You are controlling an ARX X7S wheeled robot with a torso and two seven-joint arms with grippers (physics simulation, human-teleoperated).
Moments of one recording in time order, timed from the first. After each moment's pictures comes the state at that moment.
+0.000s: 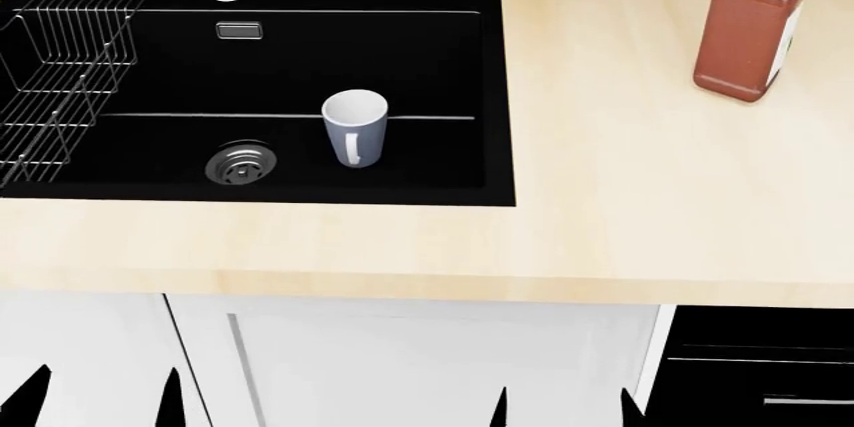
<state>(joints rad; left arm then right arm) 0.06 -0.10 0.06 0.25 -0.12 -0.06 -0.07 -0.03 0.09 -0.09 -0.22 0.06 0.13 0.10</state>
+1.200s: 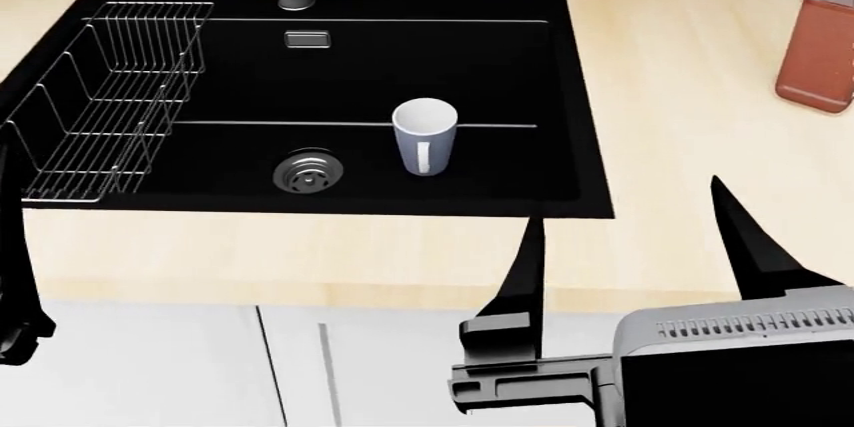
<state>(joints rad) -0.40 -0.41 -0.18 1.02 -0.65 -1.05 -0.31 0.37 0.42 -0.08 -1.03 0.48 1.03 0.43</state>
